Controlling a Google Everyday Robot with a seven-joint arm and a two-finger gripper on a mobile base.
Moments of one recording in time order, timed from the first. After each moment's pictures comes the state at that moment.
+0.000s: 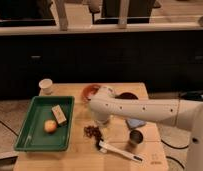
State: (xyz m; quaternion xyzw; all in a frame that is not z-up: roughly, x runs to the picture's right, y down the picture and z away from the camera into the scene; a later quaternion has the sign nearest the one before) arm 0.001 0.216 0.783 -0.33 -0.12 -0.22 0.91
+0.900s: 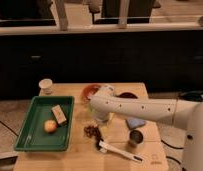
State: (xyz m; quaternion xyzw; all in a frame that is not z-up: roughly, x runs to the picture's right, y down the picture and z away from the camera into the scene) arm -0.005 0.213 0.795 -0.34 -0.12 -0.18 0.91
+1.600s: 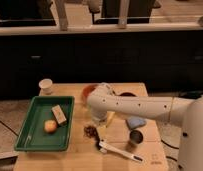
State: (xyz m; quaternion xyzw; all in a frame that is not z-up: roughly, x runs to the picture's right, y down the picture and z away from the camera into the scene) arm -0.017 0.217 0.791 -0.36 -0.10 -0.12 0.92
